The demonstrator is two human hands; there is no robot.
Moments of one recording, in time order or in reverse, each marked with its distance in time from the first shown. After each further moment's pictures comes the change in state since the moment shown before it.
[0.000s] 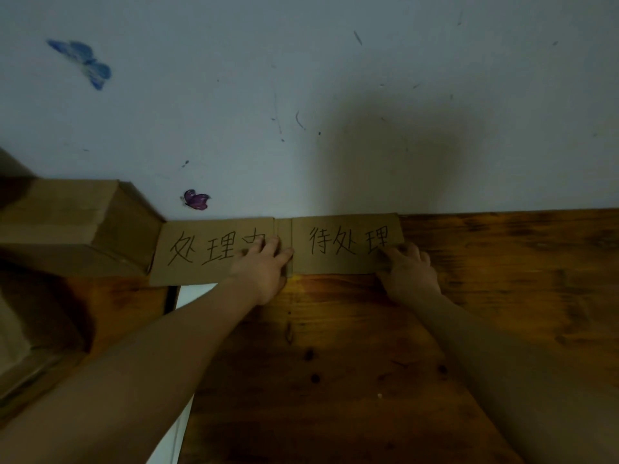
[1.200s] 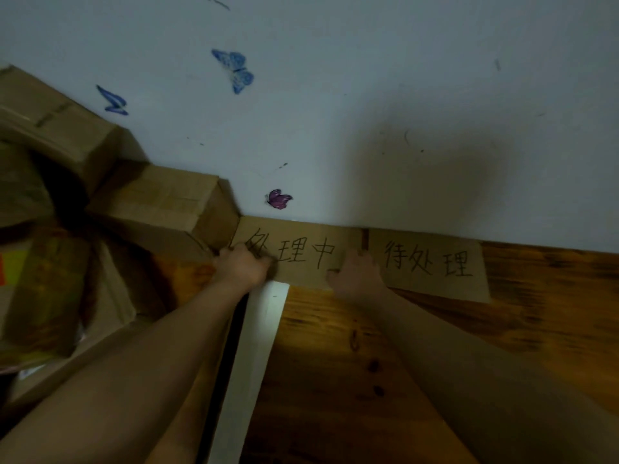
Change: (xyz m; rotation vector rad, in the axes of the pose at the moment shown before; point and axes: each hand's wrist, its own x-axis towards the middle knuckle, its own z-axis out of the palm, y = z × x) left_hand -0.043 -0.122 0.027 -0.733 0.150 -0.724; right_hand -0.017 -0.189 0.026 0.154 -0.244 -0.181
